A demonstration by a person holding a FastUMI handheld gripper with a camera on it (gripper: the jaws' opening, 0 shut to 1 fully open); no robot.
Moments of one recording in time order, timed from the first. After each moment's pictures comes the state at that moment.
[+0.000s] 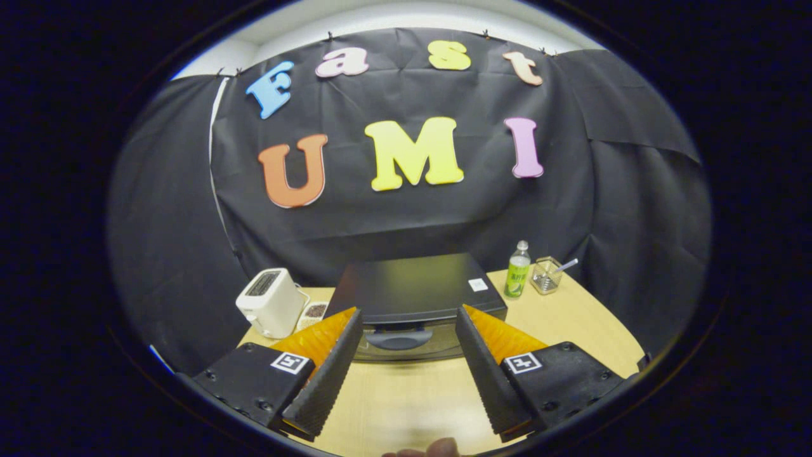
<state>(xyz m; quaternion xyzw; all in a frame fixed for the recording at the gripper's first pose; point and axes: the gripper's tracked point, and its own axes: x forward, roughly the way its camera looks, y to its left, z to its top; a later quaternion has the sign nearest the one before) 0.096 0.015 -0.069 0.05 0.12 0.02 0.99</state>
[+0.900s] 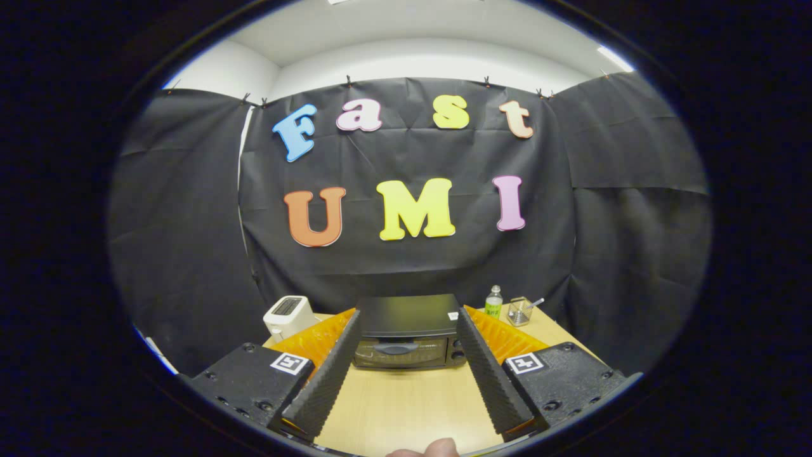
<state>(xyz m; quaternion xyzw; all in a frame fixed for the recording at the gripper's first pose) -0.036 0.000 -0.001 0.02 0.03 0.02 1.00</state>
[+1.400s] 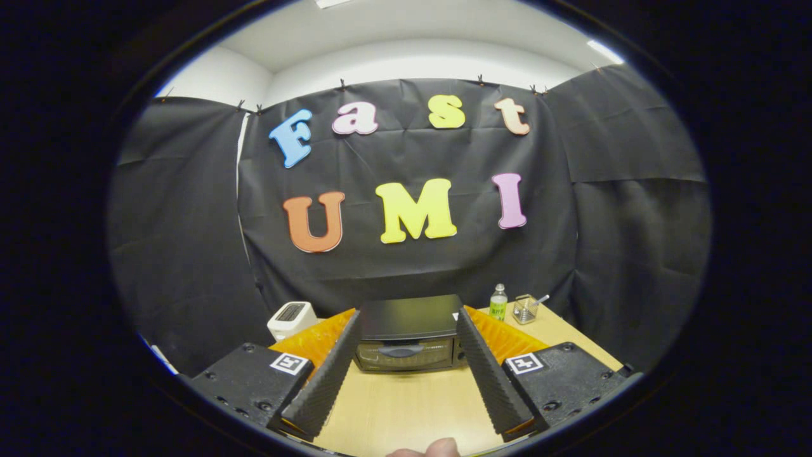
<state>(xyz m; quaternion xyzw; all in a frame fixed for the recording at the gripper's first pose) -0.026 0.005 -0.006 0.04 0.03 0.03 1.00</state>
